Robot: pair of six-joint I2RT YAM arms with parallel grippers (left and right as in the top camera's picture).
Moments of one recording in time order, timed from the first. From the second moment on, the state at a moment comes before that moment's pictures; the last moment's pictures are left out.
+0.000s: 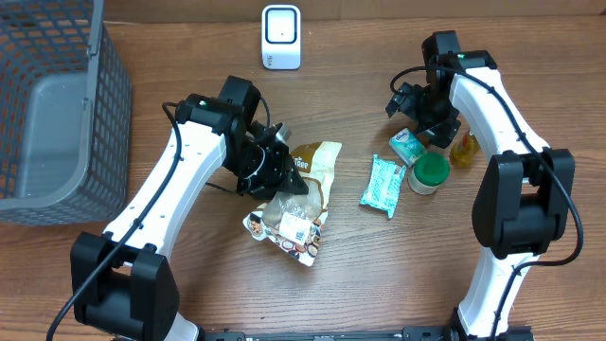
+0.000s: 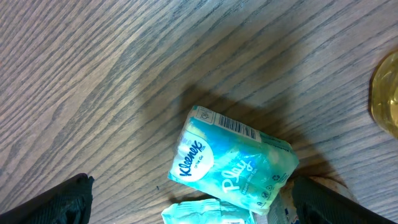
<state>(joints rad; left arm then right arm) -0.32 1.73 1.43 -1.26 0.71 -0.34 0.09 2.11 1.74 -1.07 -0.08 0.69</state>
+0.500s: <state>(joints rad) -0.34 1.73 1.43 -1.29 0.41 -0.69 0.09 2.11 1.74 -1.07 -0.08 0.69</state>
